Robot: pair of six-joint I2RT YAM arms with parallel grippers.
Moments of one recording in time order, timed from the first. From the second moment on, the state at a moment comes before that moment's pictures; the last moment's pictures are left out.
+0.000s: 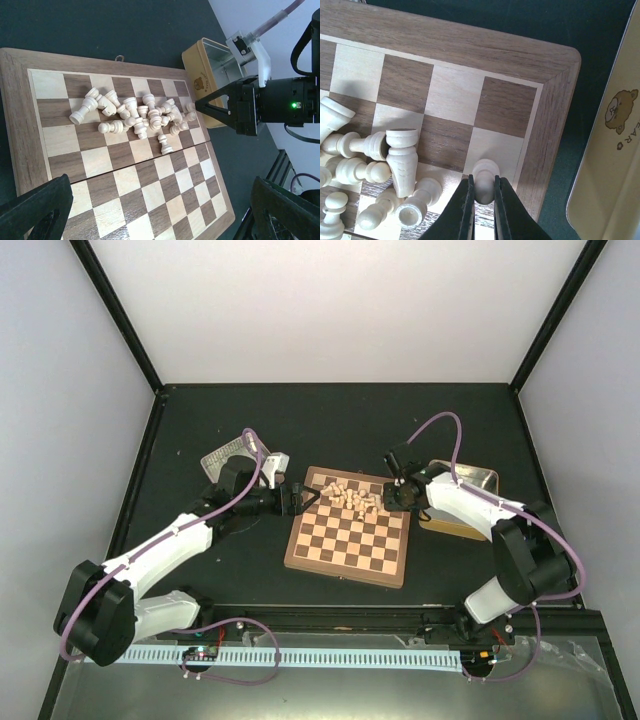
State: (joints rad) left arm -0.49 1.15 0.64 -0.04 0.50 -0.55; right arm 0.51 1.54 0.95 -0.63 0.12 0.45
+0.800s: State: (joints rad) left arm -0.49 1.17 0.65 -0.05 0.50 -0.55; right arm 0.49 1.57 0.96 -0.61 0.12 0.45
